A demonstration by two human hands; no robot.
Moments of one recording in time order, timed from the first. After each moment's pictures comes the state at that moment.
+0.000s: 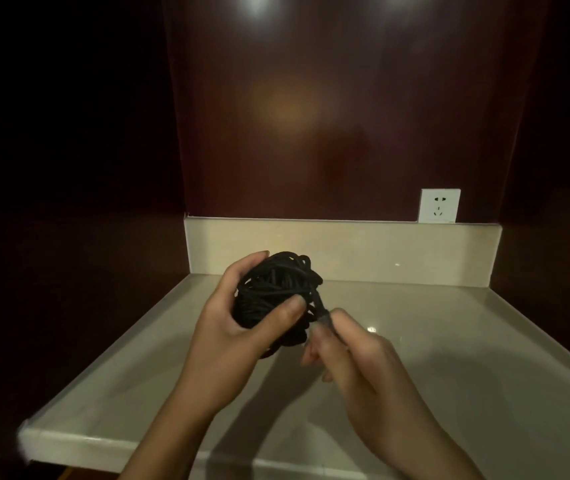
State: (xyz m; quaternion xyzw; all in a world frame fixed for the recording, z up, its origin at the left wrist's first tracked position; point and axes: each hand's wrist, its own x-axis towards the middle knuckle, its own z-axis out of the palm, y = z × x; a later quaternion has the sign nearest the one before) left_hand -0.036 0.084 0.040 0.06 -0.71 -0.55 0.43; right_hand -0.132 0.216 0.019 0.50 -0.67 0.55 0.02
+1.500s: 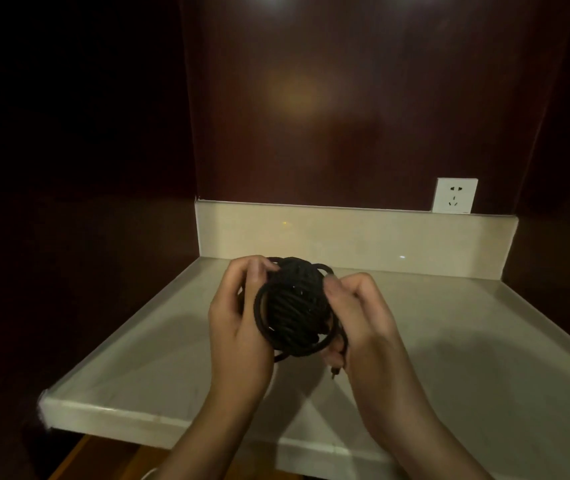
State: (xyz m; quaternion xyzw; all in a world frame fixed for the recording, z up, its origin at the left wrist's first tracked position) left_hand -0.045 0.093 0.020 0.06 -0.63 -0.52 0.57; right_hand -0.109 0.196 0.029 0.36 -0.55 0.74 -0.14
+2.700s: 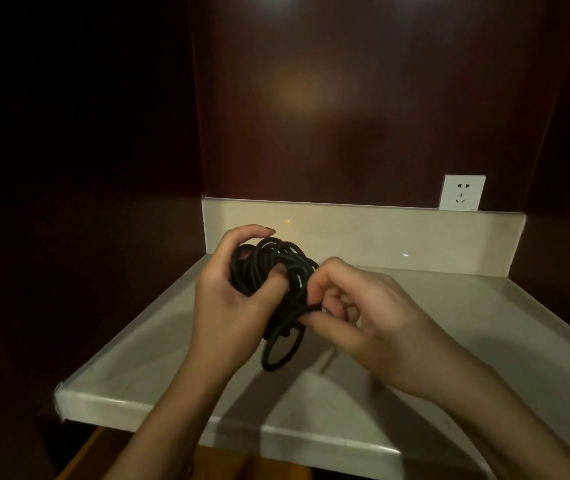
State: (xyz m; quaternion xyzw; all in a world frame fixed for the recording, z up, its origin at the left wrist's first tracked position) left_hand -0.024 0.072 0.046 0.07 -0.71 -0.45 0.54; right_hand -0.128 0.205 0.058 0.65 -0.64 0.41 0.06
